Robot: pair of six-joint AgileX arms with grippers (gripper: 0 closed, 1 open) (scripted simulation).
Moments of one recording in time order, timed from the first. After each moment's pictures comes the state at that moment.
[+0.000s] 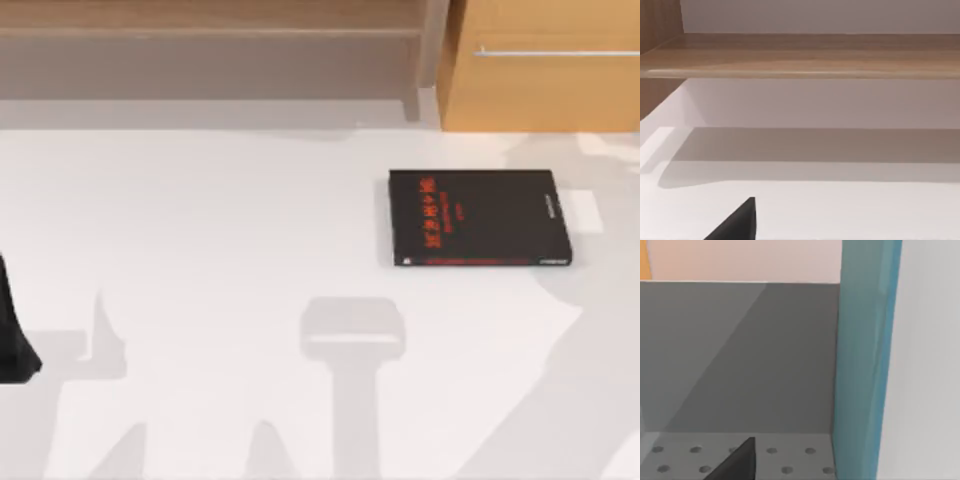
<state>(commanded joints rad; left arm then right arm) 0.00 0.00 0.00 0.00 0.00 0.00 -0.49 2.03 1.45 0.57 -0.46 0.00</state>
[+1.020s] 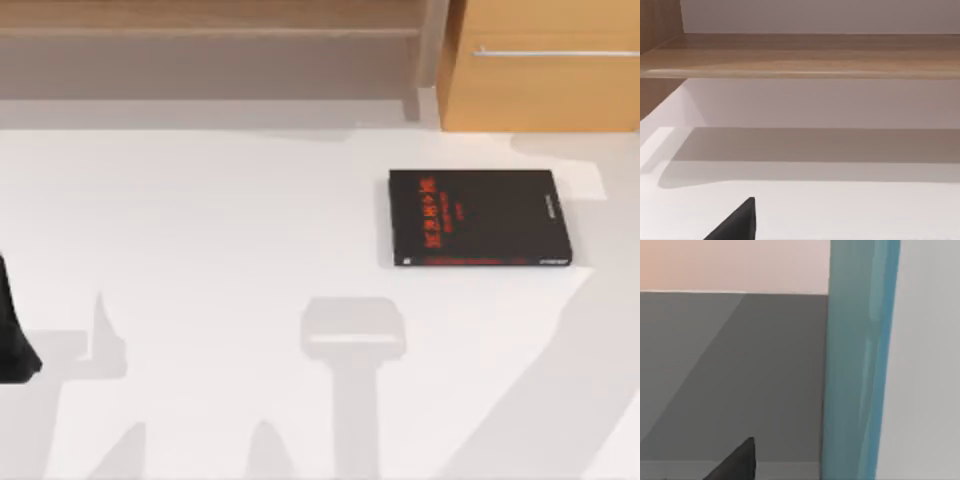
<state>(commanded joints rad) 0.00 0.00 0.00 0.00 0.00 0.00 -0.47 2.15 1.62 0.53 -0.44 0.00</state>
